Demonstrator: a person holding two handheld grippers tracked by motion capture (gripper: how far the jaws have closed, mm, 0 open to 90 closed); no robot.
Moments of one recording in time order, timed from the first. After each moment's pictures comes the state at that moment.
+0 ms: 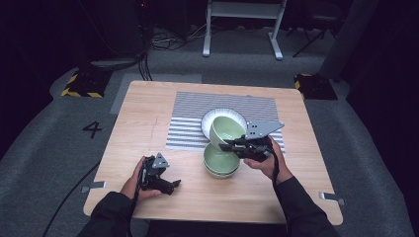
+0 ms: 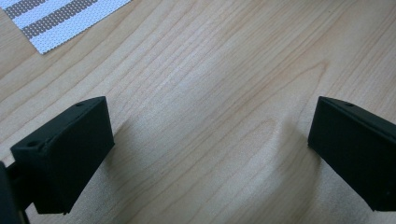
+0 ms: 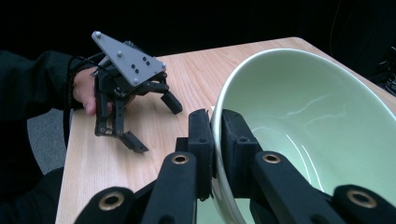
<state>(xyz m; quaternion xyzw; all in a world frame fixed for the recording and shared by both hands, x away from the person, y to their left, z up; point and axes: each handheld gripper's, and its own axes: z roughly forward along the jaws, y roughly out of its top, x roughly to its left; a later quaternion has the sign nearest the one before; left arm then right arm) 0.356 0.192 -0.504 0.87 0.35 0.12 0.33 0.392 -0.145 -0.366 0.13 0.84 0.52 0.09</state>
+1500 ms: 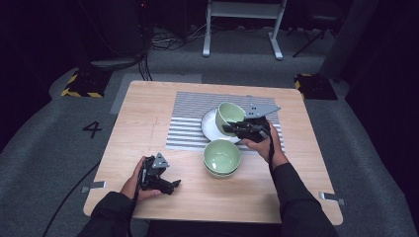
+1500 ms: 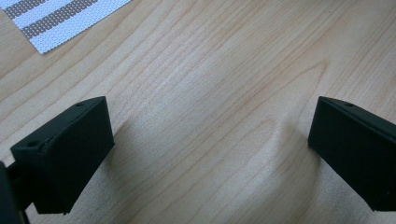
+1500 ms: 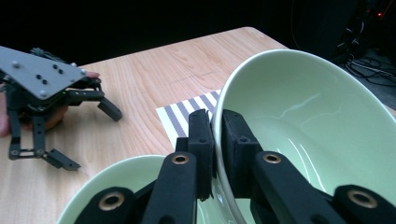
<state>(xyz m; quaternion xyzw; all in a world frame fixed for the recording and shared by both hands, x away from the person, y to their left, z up) 0.356 0.192 -0.504 0.87 0.35 0.11 0.33 0.452 -0.149 -0.376 0.20 0.83 0.51 0.12</state>
